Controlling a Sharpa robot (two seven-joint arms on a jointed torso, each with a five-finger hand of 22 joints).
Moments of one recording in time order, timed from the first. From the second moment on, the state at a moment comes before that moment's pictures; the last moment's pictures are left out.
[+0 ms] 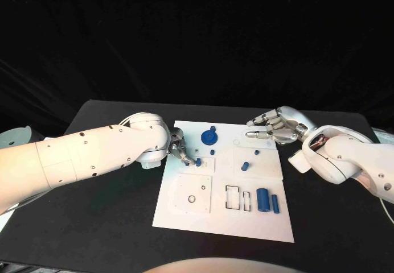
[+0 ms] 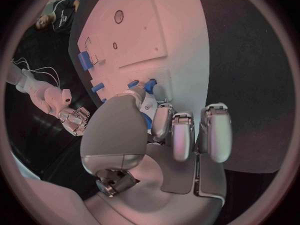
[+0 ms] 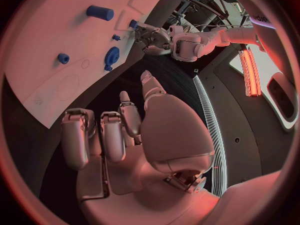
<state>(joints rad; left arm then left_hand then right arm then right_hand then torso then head) 1.26 -0.67 -0.05 1.45 -1.14 0.15 -0.68 1.18 -0.14 0.31 0.29 0.05 0.96 0.00 0.71 0.79 1.42 -0.06 1.30 1.26 1.47 -0.11 1.57 1.31 0.03 1.47 0.00 1.49 1.31 1.20 -0.93 -0.02 1.56 -0.83 -0.33 0.10 1.34 -0.05 -0.02 0.09 0.21 0.97 0.15 0.07 0.13 1.39 0.07 1.25 1.31 1.47 -0.01 1.51 1.31 0.04 1.45 0.10 1.47 1.31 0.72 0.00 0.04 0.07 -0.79</state>
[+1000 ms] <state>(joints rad) 1.26 -0.68 -0.04 1.45 -1.12 0.16 -0.68 1.11 -0.14 0.28 0.29 0.05 0.96 0.00 0.70 0.79 1.43 -0.06 1.31 1.27 1.47 -0.11 1.57 1.31 0.03 1.47 0.00 1.50 1.31 1.20 -0.93 -0.02 1.56 -0.83 -0.33 0.10 1.35 -0.05 -0.02 0.09 0.22 0.97 0.15 0.07 0.13 1.39 0.07 1.25 1.31 1.47 -0.01 1.50 1.31 0.04 1.45 0.10 1.47 1.31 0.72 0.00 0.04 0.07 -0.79</state>
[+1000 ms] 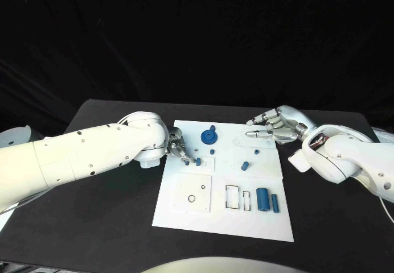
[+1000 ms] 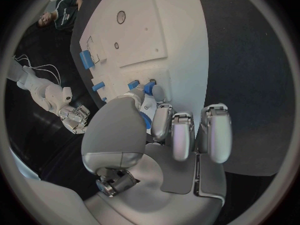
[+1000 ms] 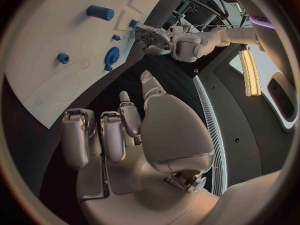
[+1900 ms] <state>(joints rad) 1.26 -0.68 -0.04 1.45 -1.10 0.17 -0.68 1.06 -0.15 0.15 0.29 0.05 0.97 0.00 0.70 0.79 1.43 -0.07 1.31 1.27 1.47 -0.11 1.57 1.31 0.03 1.46 0.00 1.51 1.31 1.20 -0.93 -0.02 1.56 -0.83 -0.33 0.10 1.35 -0.05 -0.02 0.09 0.22 0.97 0.15 0.07 0.13 1.39 0.07 1.25 1.31 1.47 -0.01 1.50 1.31 0.04 1.45 0.10 1.47 1.31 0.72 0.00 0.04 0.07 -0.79</state>
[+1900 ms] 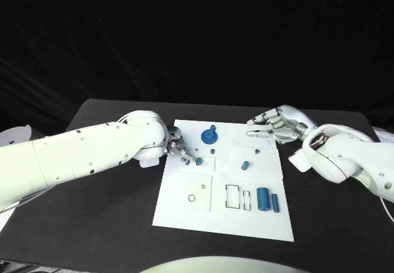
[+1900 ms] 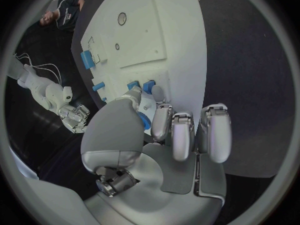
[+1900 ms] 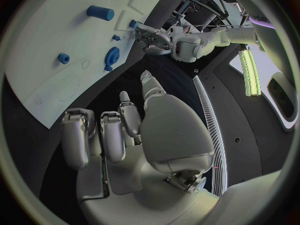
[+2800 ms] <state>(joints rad) 1.25 -0.75 -0.05 1.51 -1.04 0.09 -0.66 1.09 -0.12 0.16 0.29 0.05 0.92 0.03 0.64 0.75 1.41 -0.05 1.28 1.23 1.47 -0.11 1.57 1.31 0.03 1.47 0.00 1.48 1.31 1.20 -0.93 -0.02 1.56 -0.83 -0.32 0.10 1.35 -0.05 -0.02 0.09 0.22 0.97 0.15 0.07 0.13 1.39 0.07 1.25 1.31 1.47 -0.01 1.50 1.31 0.04 1.45 0.10 1.47 1.31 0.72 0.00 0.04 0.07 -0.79</state>
